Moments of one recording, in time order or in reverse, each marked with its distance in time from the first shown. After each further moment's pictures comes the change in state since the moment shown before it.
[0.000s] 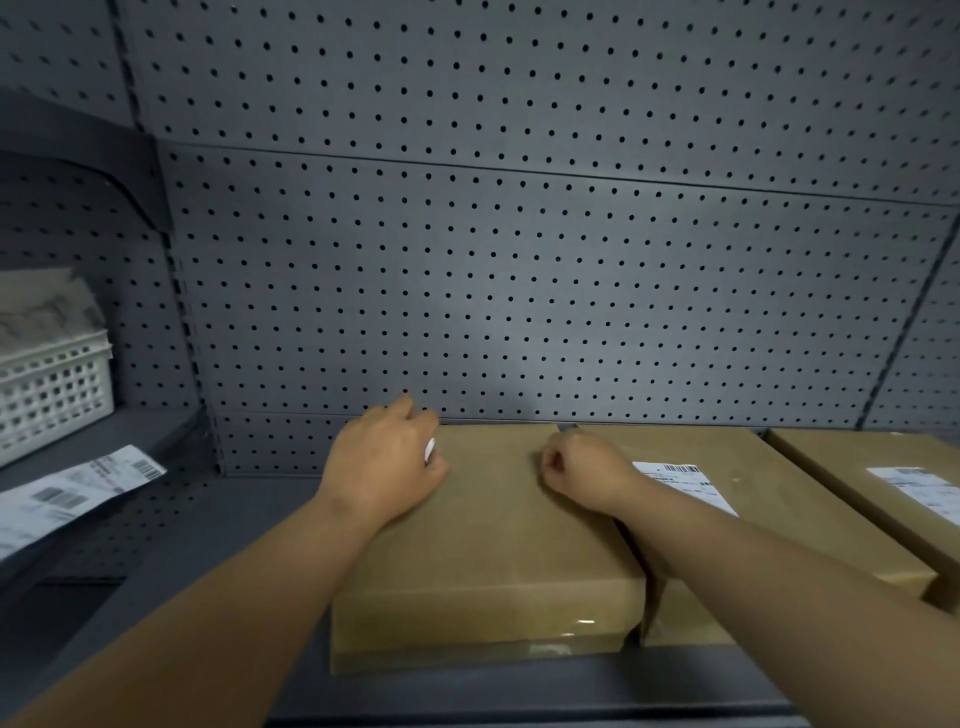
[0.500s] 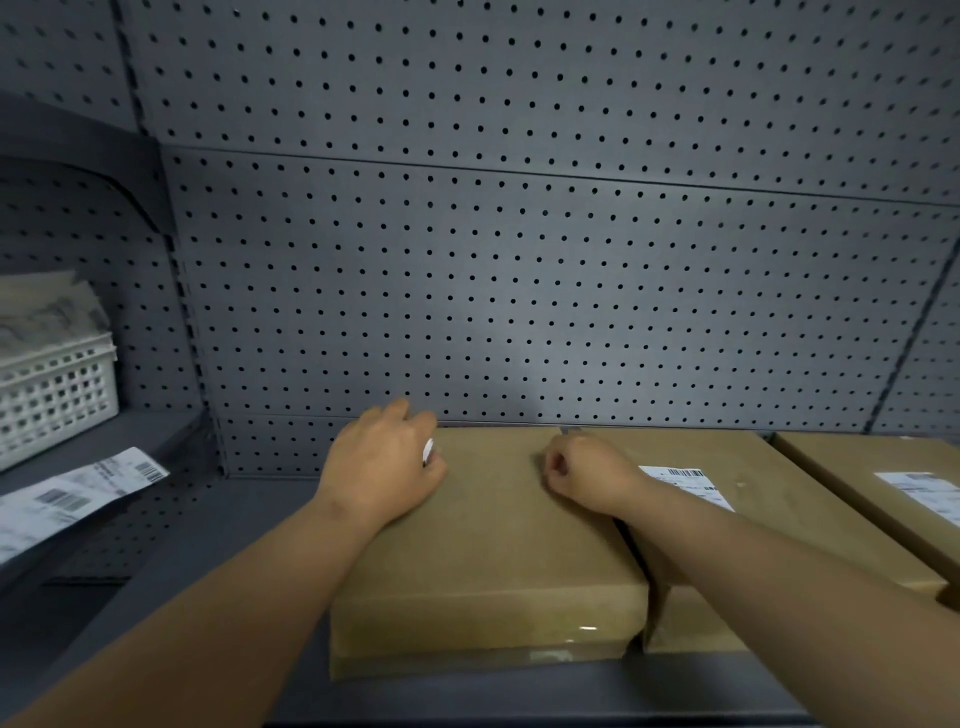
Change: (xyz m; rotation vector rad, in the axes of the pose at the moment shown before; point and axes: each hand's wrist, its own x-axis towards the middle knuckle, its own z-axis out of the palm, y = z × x) left_hand 0.002 -0.002 0.001 -0.018 -0.003 -0.018; right_hand 0.004 0.006 0.000 0.005 -0.034 -0.032
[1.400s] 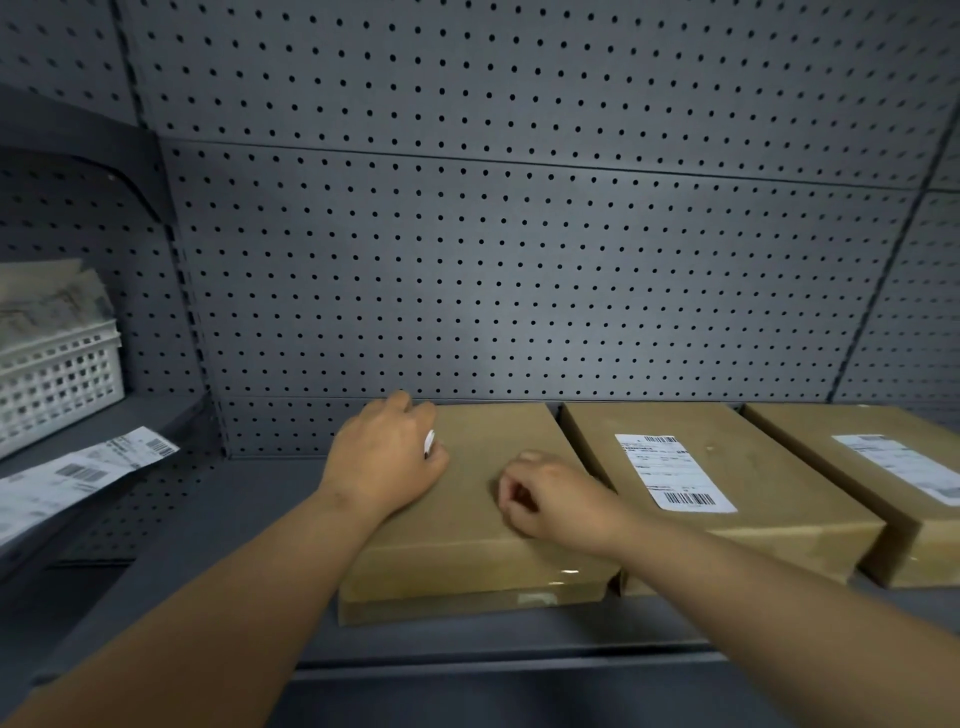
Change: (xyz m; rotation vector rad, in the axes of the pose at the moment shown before) left_hand -0.028 0.013 -0.010 -0.040 0.002 0.021; right_hand -0.075 -0.045 0.004 0.099 0.043 -0.300
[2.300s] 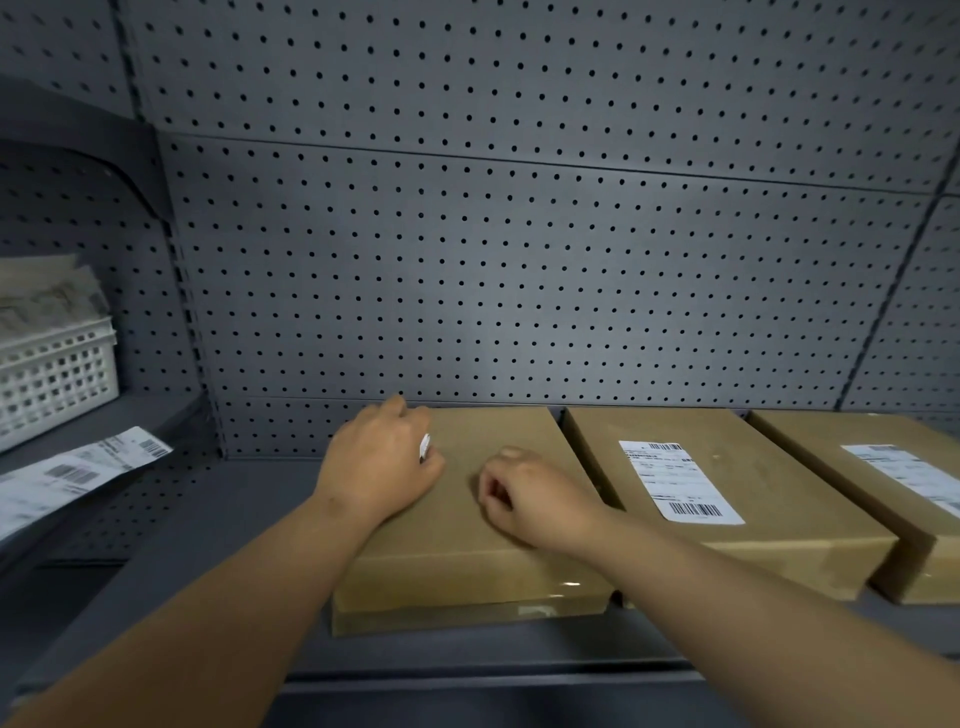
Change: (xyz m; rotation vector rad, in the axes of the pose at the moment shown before) left_hand 0.003 -0.005 0.007 0.007 -0.003 -0.019; right_hand 0.020 -0.002 0.014 -0.016 0.036 -0.016
